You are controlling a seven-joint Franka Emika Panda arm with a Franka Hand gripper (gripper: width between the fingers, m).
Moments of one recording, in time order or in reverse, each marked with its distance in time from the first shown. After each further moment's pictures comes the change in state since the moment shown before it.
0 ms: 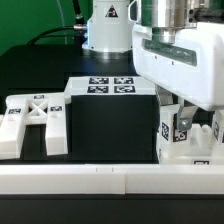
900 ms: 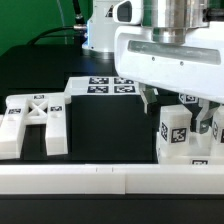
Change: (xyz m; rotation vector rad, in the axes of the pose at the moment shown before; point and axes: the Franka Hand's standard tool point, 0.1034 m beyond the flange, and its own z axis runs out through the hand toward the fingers) arm 0.000 0.000 0.000 -0.003 -0.002 -0.514
